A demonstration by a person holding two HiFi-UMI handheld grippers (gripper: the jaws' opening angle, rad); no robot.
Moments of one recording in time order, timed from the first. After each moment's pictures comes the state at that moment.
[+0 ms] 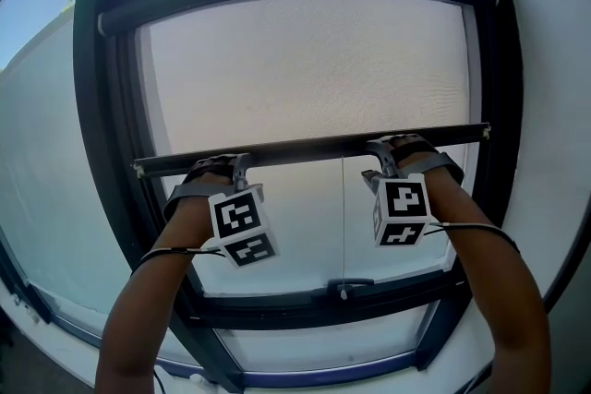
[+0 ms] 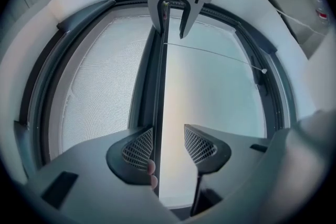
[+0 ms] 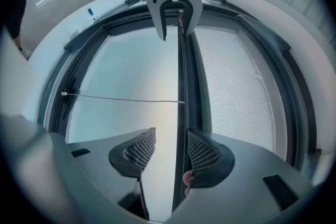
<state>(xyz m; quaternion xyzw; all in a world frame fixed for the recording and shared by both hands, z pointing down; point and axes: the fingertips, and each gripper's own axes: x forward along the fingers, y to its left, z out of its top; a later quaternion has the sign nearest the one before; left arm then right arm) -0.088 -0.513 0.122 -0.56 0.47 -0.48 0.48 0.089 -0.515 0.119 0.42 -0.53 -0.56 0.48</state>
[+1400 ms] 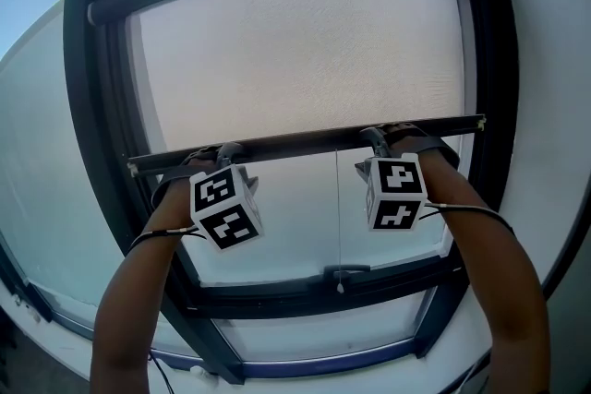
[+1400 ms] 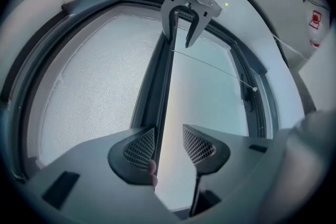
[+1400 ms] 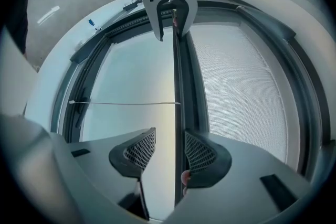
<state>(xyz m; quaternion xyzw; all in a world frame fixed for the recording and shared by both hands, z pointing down) -0.086 -0.508 0.138 -0.64 0.43 -0.47 0.42 0.087 -0.512 0.132 0.40 -0.57 -0.51 0.50</state>
